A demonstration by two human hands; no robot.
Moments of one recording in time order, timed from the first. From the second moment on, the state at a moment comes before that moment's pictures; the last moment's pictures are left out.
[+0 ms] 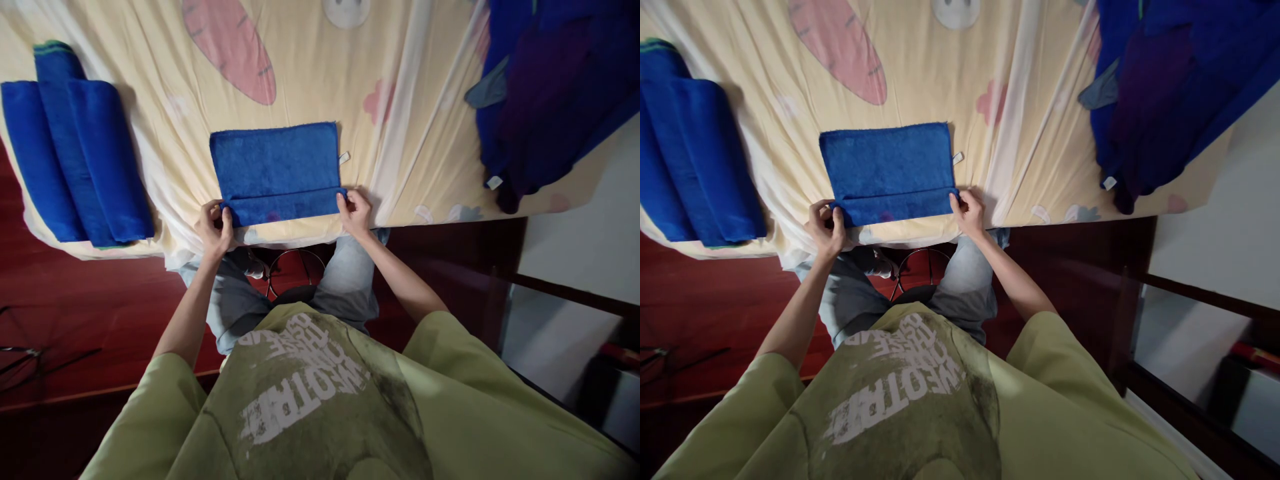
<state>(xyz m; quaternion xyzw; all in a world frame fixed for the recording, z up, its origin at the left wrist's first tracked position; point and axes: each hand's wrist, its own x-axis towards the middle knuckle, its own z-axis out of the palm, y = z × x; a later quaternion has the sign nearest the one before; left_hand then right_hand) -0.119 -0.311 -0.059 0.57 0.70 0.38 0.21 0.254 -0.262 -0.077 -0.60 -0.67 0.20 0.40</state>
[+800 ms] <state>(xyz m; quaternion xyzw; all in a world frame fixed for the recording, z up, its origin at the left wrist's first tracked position) -0.116 -0.308 -0.054 0.57 0.71 0.37 0.19 0.253 -0.261 -0.079 -0.60 -0.67 0.21 0.39</state>
